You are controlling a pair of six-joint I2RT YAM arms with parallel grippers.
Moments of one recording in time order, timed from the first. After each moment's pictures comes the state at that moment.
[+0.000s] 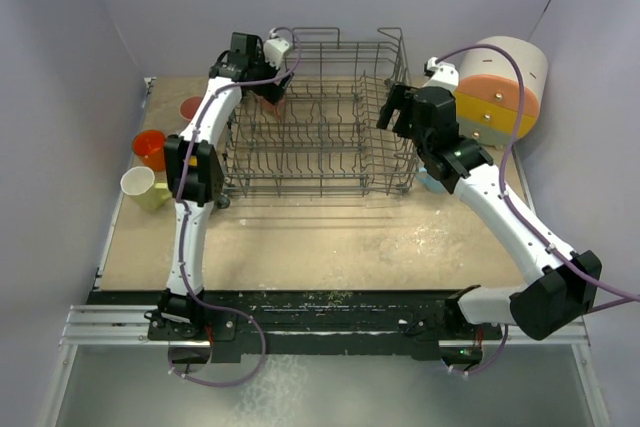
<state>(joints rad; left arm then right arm) -0.20 2.48 2.44 -0.65 0.20 0.41 0.45 1.31 1.27 -0.33 0.40 0.44</state>
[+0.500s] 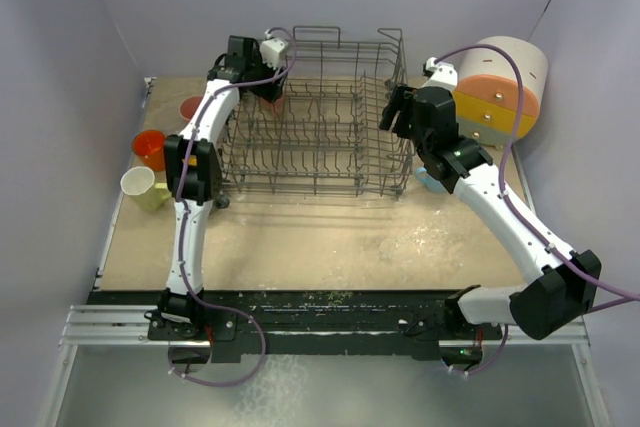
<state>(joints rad) -0.18 2.52 2.44 -0.60 0.27 0.35 0.45 1.32 1.26 -0.33 0.39 0.43</state>
